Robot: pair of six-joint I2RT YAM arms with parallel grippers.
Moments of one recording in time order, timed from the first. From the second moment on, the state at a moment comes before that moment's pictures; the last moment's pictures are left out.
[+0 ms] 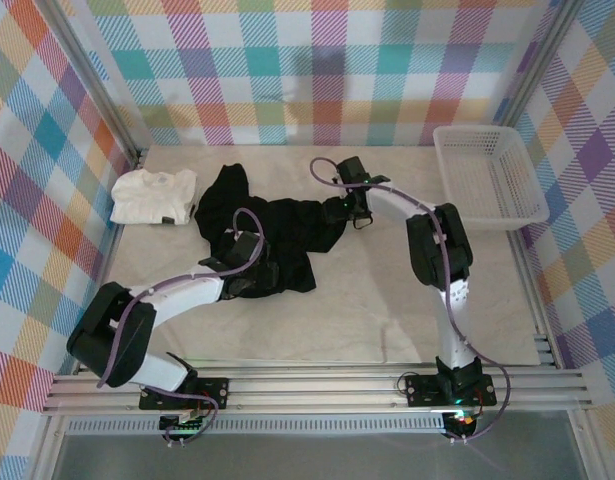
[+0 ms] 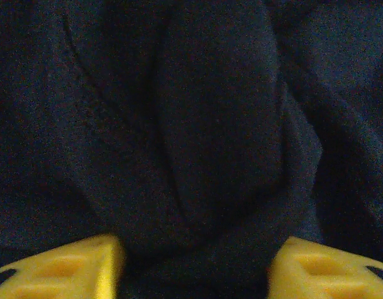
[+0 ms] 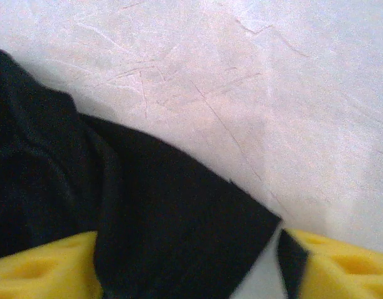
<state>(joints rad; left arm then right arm) -0.57 1.46 0.71 -0.24 -0.17 -0.43 0.45 2.30 1.80 -0.62 -0.04 0.20</state>
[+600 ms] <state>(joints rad) -0.43 0.86 1.11 -0.21 -0.27 -0.41 0.29 1.31 1.72 -0.44 -0.29 0.22</state>
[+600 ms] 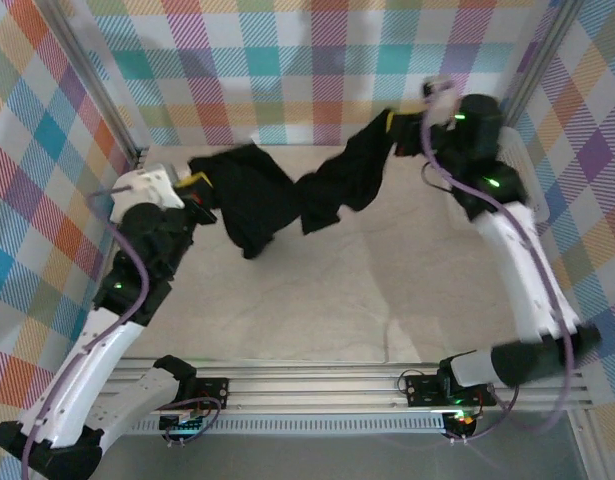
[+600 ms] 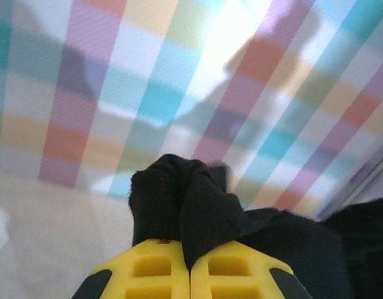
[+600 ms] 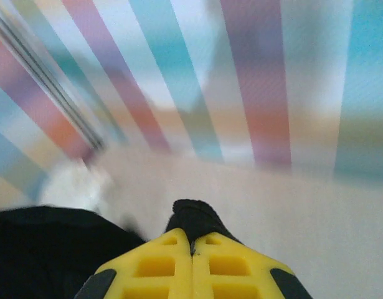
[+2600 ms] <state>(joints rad) 0.04 1.20 0.76 -0.27 -0.05 -0.61 1.05 2.20 1.58 -0.36 -0.03 0.13</state>
